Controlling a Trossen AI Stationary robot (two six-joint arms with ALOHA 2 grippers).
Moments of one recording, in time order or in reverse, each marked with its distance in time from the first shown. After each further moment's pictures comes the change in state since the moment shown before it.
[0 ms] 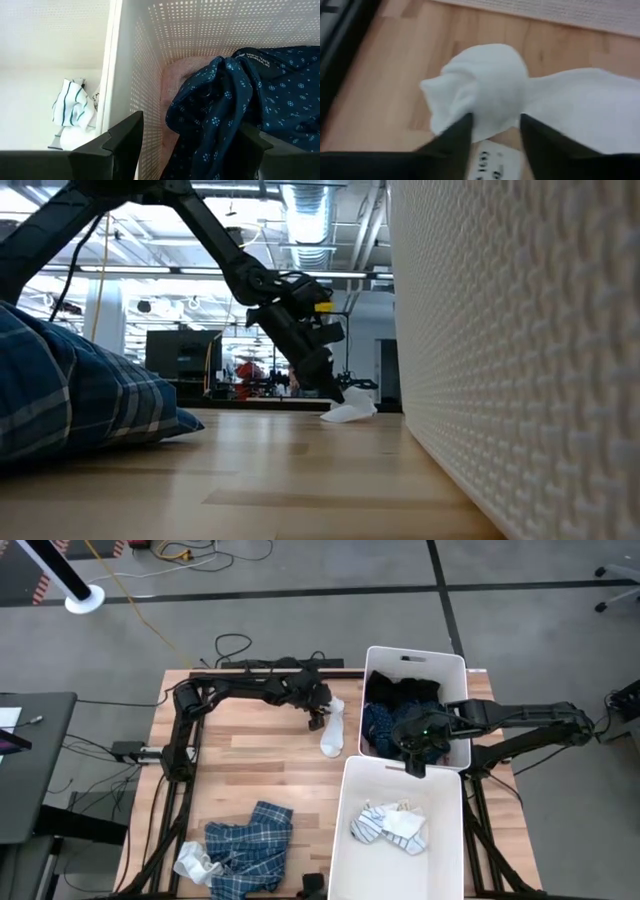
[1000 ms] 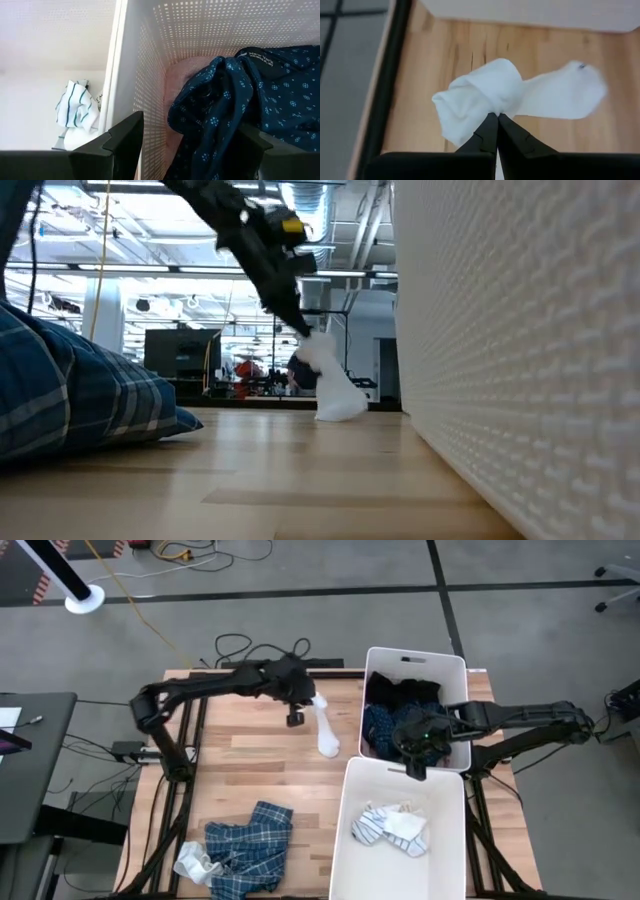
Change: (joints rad) left arm -0.033 -0.334 0.011 -0.420 -0.081 0.107; right arm 0.039 0.000 0.000 0.002 0.001 0.034
